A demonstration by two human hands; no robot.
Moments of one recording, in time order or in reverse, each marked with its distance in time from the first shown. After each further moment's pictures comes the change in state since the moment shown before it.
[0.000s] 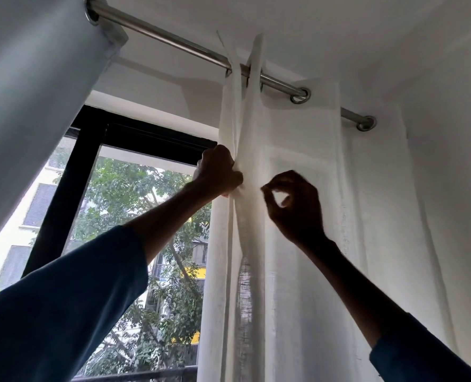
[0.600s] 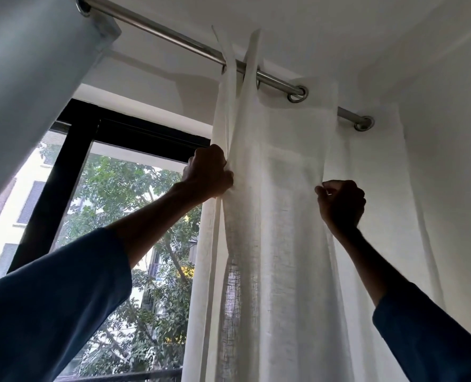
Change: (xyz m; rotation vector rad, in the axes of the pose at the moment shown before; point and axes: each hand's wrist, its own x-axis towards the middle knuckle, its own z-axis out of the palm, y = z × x) left_hand 0.003 -0.013 0.003 0.145 0.019 0.066; right_hand 0.022 0.092 -0.026 -0.278 0.145 0.548
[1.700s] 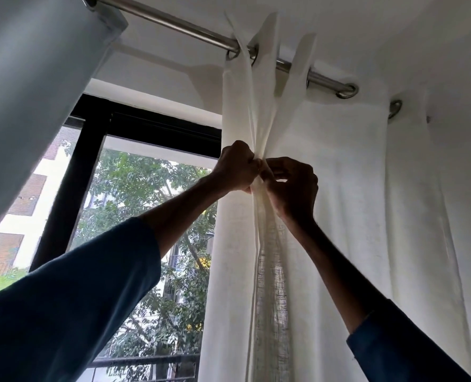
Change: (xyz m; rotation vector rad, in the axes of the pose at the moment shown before) left_hand -0.004 0.030 0.021 -0.359 -0.109 -0.071; right_hand -0.072 -0.093 0.014 0.524 -0.143 -0.198
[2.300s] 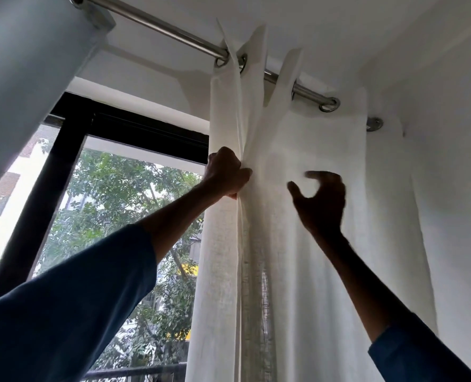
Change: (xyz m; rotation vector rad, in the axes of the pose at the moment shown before) left_hand 0.011 0.001 0.013 0.001 0.099 -0.089; right_hand 0.022 0.060 -0.061 -0.374 0.082 0.016
